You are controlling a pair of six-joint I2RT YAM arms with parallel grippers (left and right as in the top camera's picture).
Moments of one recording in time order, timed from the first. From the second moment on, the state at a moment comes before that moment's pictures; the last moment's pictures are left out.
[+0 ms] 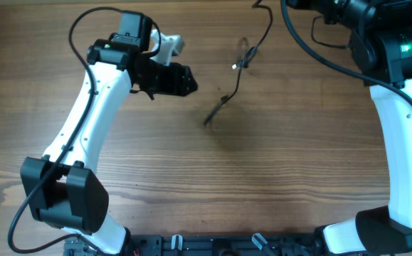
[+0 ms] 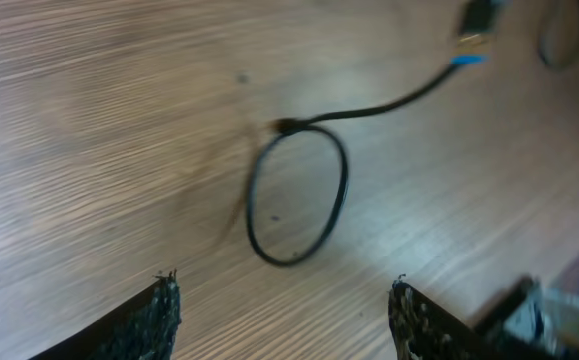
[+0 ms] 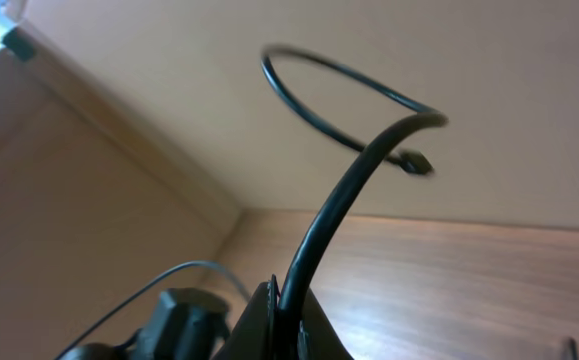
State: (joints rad) left arm -0.23 1.78 1.58 -1.03 0.51 -0.03; right arm 0.20 1.63 2.02 -0.61 -0.55 0.53
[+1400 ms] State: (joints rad) left arm -0.65 1.92 1.57 -0.64 0.21 -0.43; right arm 0.20 1.63 2.02 -0.59 -0.72 0.62
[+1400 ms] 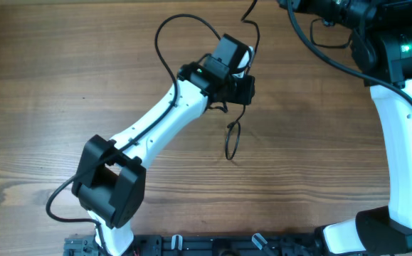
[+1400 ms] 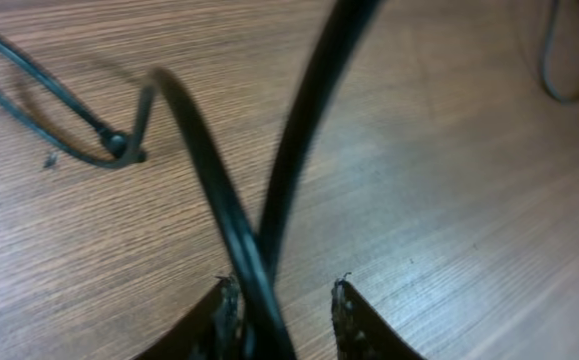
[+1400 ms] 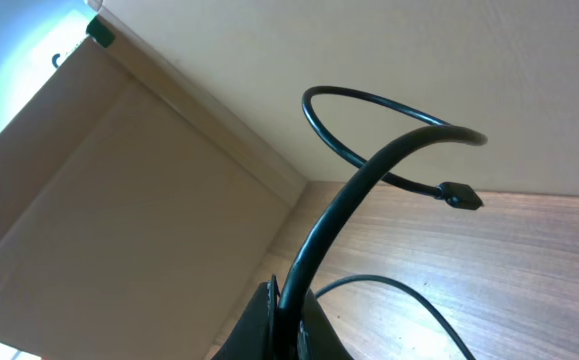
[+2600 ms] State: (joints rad) left arm -0.58 1.75 1.57 -0.72 0.10 -0.50; right arm -0.02 1.88 2.00 -1.05 -0.29 0.42
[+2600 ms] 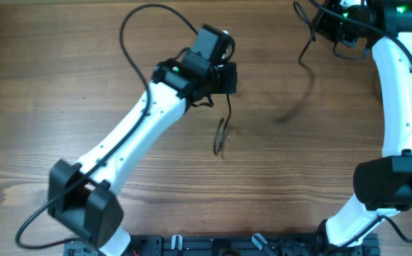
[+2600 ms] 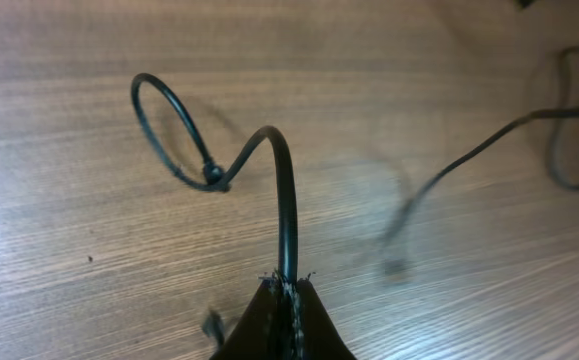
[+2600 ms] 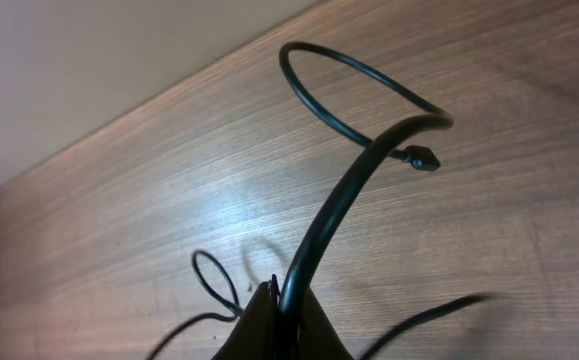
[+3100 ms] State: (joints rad) left arm -0.57 1.79 1.57 -0.77 0.11 -0.50; right arm -0.02 1.88 2.00 -1.06 -0.36 0.31
